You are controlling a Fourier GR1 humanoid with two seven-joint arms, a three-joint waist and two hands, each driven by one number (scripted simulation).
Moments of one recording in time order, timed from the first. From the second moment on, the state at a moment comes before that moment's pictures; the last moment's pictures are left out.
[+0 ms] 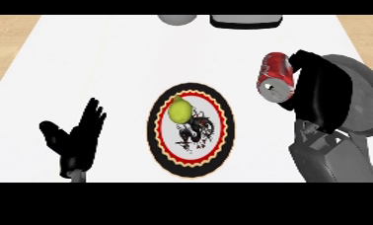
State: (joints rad) left arm 0.06 0.10 -0.04 -1.42 0.24 0.22 0.11; right arm -0.37 -0.21 0.24 -1.77 1.21 -0.03 0.94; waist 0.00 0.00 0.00
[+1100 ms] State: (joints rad) left arm 0.03 0.08 -0.05 -1.43 0.22 0.21 0.13; right arm -0.60 -0.52 -0.31 -0.75 0.87 -0.50 0.17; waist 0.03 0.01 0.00
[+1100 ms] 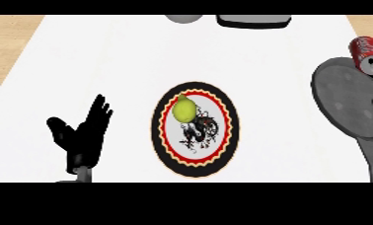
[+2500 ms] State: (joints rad) left arm 0.07 0.07 -0.05 -1.44 0.21 0.21 0.12; right arm -0.68 -0.69 -0.82 -0.31 0.31 -0.06 -0.49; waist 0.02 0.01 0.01
